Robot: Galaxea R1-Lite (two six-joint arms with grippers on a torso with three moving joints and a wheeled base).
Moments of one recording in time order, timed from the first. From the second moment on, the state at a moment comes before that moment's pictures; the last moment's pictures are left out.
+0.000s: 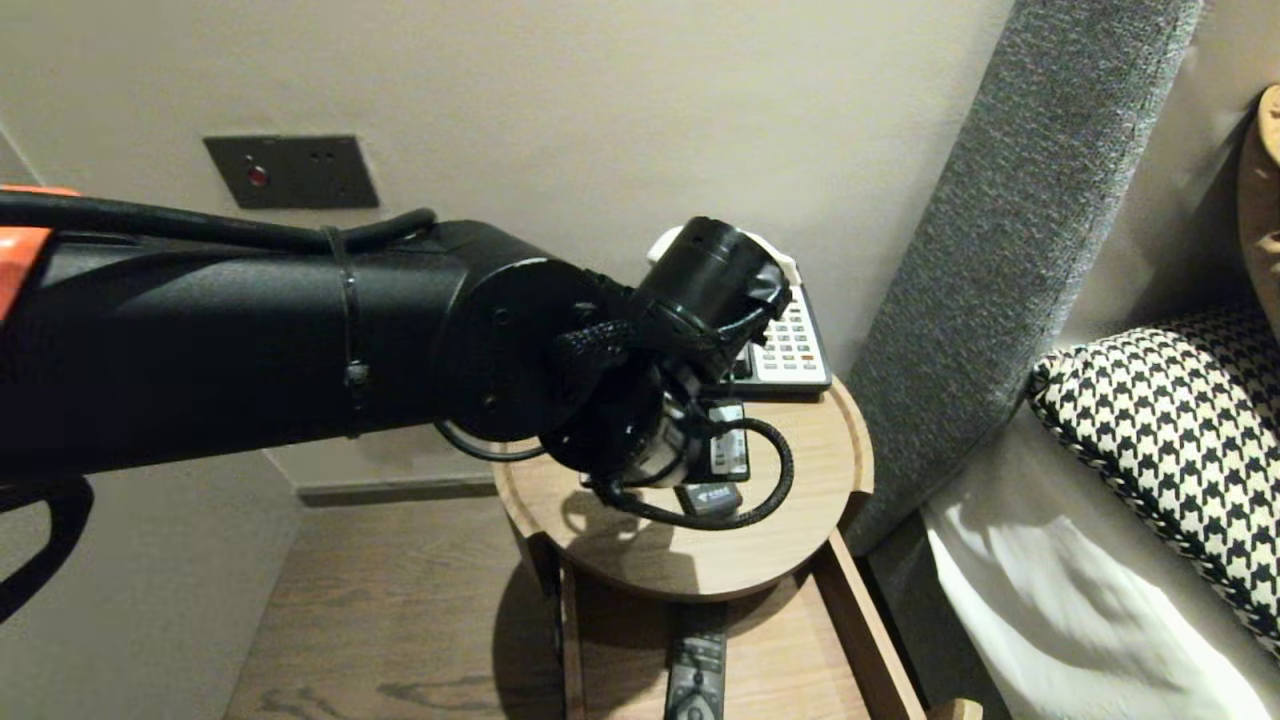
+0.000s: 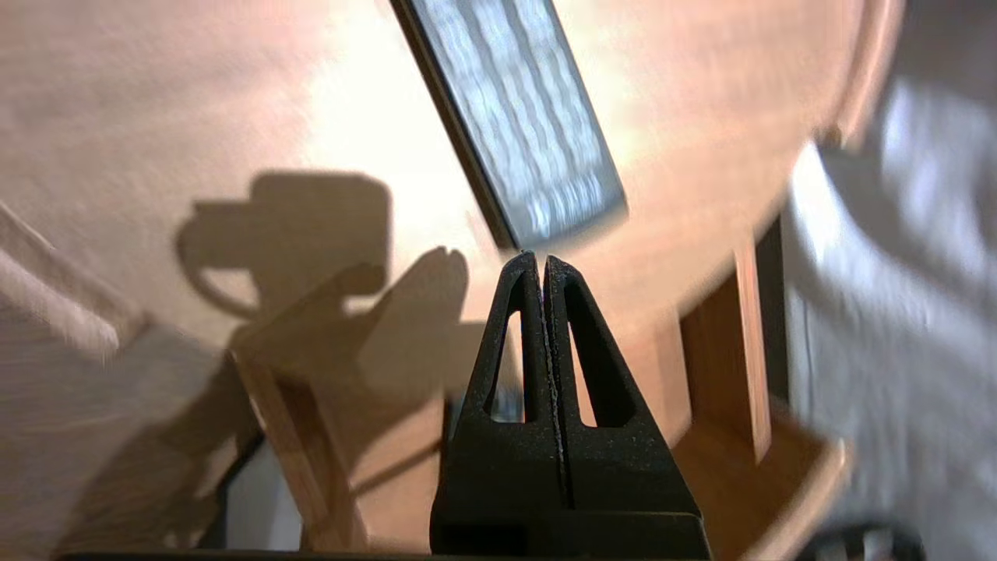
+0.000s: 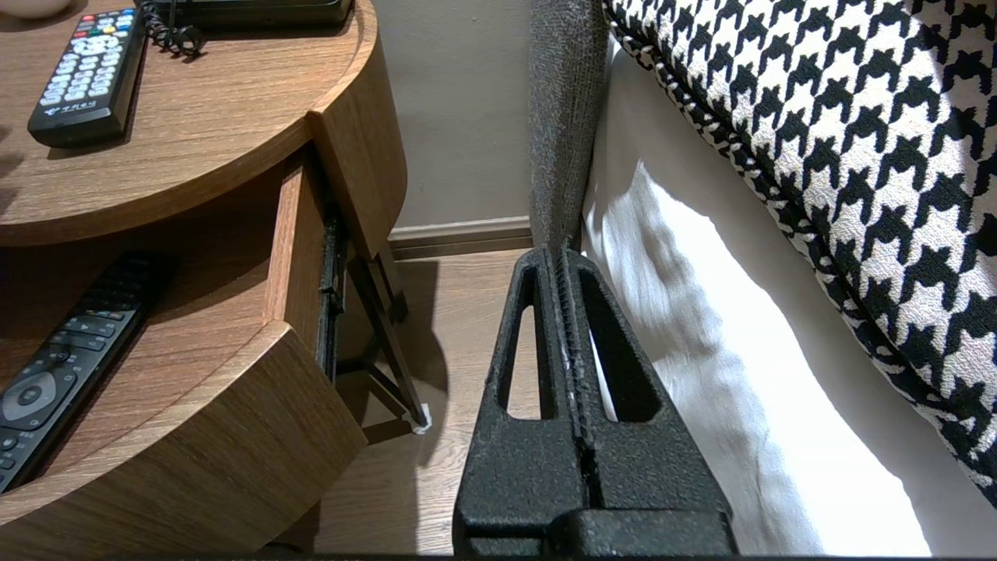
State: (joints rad) left arm -0.97 2.03 -1.80 0.58 0.34 -0.69; right arm 0.00 0.00 0.00 -0.11 -0.02 0.02
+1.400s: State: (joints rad) left arm -0.96 2.26 -1.92 0.41 0.58 -0.62; right arm 0.00 0.00 0.00 -0.11 -0.02 0.02
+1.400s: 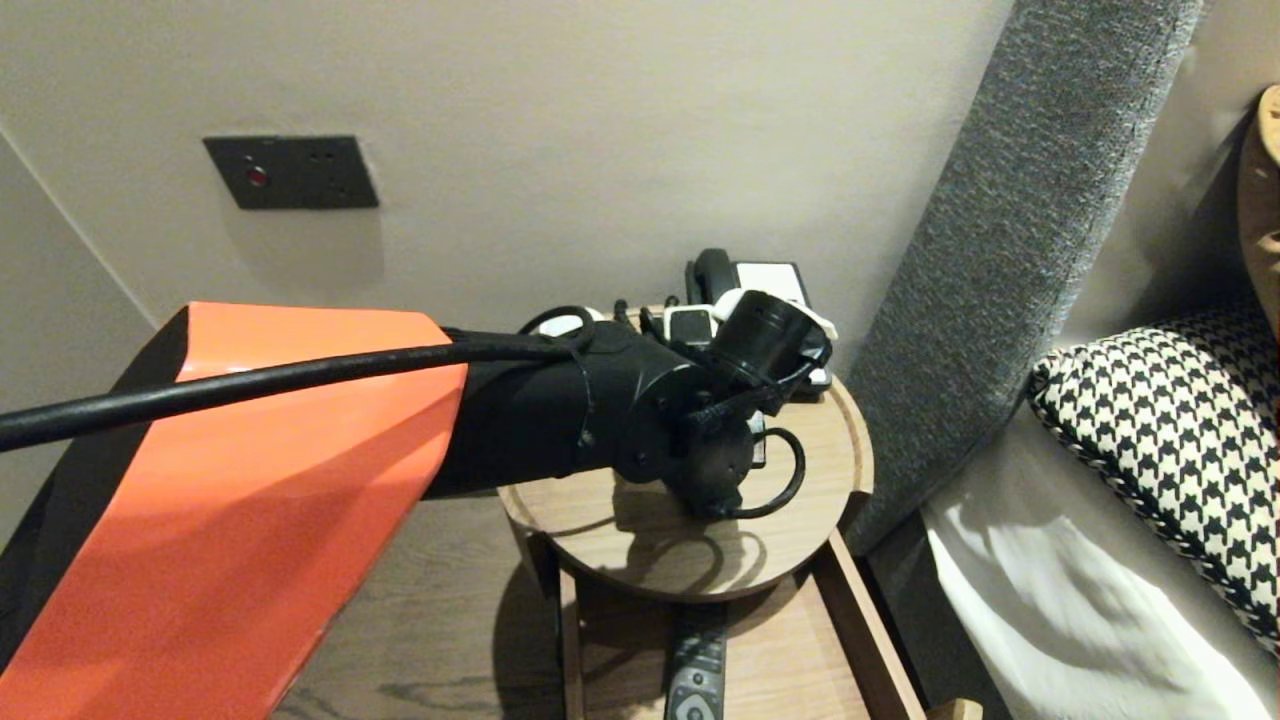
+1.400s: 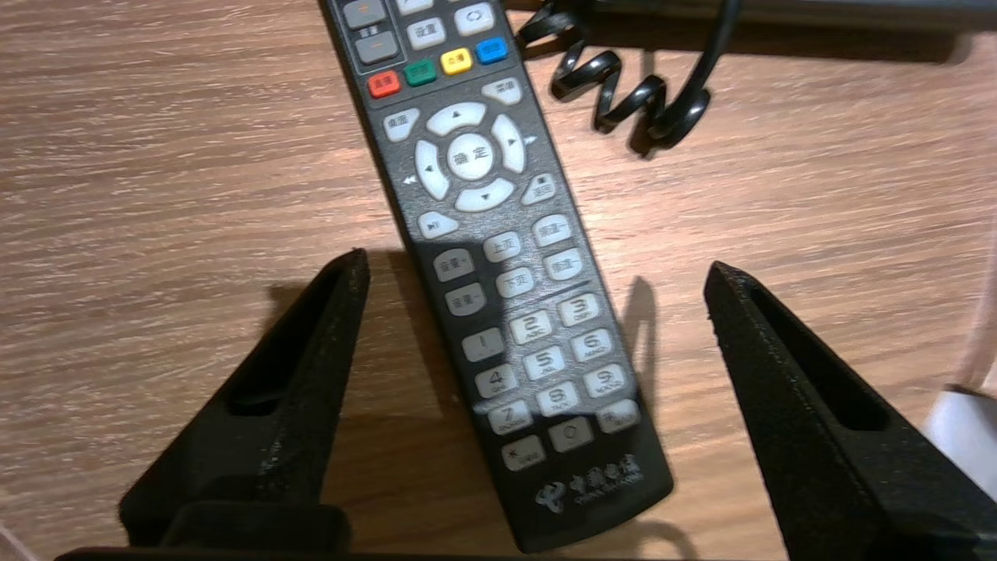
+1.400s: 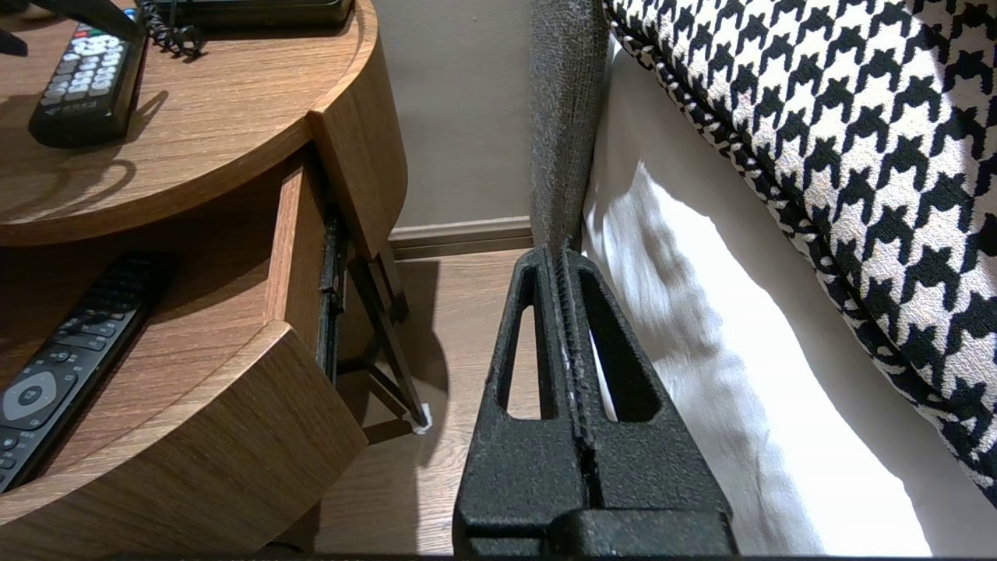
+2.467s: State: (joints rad) left arm -0.94 2.24 -1.83 0.39 0.60 -0.63; right arm 0.00 0.00 0.00 -0.11 -0.02 0.02
